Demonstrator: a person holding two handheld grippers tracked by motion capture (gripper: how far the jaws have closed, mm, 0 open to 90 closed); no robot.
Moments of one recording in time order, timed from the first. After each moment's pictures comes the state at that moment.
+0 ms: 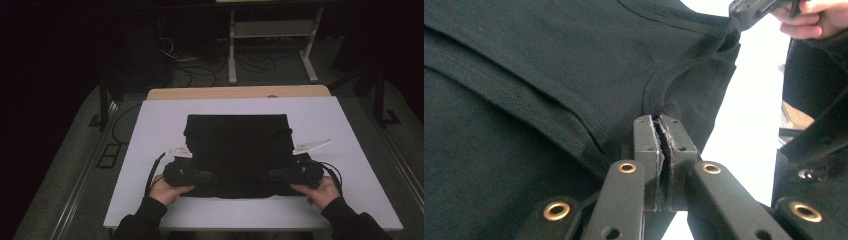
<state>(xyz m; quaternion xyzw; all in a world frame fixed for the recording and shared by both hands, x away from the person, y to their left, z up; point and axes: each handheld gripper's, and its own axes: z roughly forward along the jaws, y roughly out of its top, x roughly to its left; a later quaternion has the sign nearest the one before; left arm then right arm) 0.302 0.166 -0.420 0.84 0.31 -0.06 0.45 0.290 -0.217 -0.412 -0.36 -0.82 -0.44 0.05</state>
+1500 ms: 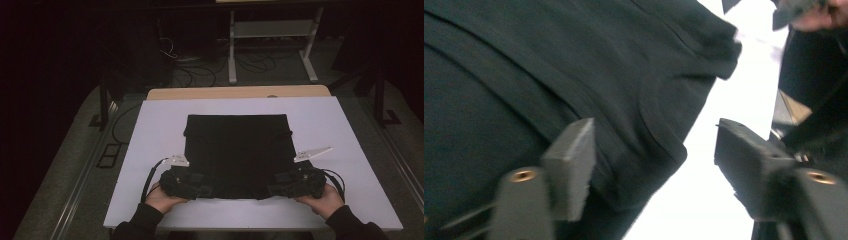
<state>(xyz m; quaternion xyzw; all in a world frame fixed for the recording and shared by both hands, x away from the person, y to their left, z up) 0.282 0.177 -0.422 0.83 0.32 -0.05 0.46 0.272 -0.217 -0.414 -0.37 -0.82 -0.43 0.07</state>
